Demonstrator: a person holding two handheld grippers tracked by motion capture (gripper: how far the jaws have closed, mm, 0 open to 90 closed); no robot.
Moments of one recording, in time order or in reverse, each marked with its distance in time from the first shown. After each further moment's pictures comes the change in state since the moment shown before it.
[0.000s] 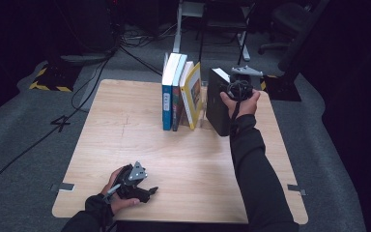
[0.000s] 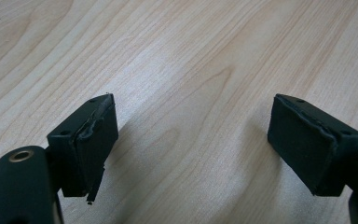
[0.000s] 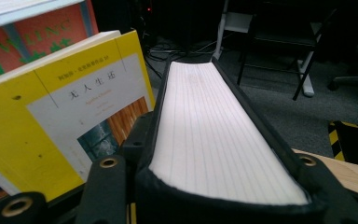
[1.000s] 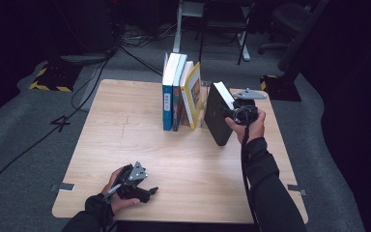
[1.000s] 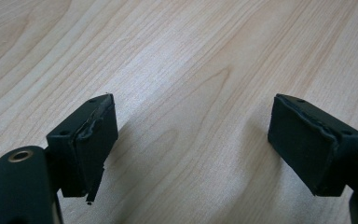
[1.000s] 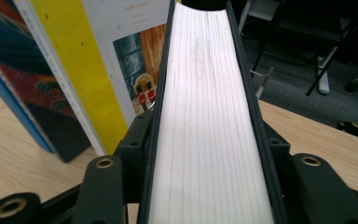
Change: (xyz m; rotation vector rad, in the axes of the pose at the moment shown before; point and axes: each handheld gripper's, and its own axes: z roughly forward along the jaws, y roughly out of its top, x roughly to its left) left arm 0.000 0.000 0.000 0.000 -0.001 0.009; right arm 0.002 -0.053 -0.042 0.076 0.085 -0.134
